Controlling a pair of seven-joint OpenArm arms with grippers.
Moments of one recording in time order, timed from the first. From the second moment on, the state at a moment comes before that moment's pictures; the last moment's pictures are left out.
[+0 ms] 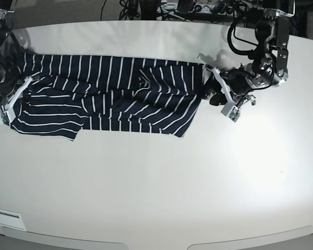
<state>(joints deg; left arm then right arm) 10.7 -23.3 0.5 102.7 -34.3 -27.2 53.7 -14.7 30.6 23.7 104.3 31.5 21.9 -65.1</state>
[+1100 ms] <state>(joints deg) 11.9 -23.4 -1.3 102.4 -38.1 -26.8 53.7 -14.8 31.2 23.7 125.5 18.3 12.4 -64.1</state>
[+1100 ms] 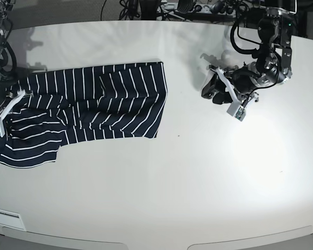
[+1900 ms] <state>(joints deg) 12.0 -23.1 -1.3 102.5 -39.4 -26.8 54.0 -15.7 1.4 24.1 133.4 48.8 23.3 -64.5</state>
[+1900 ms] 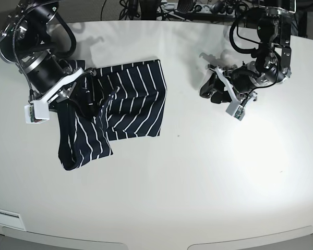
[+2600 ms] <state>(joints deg) 12.0 -23.1 -1.3 102.5 -39.4 -26.8 54.1 -15.3 -3.8 -0.5 117.1 35.2 28.8 -55.5</state>
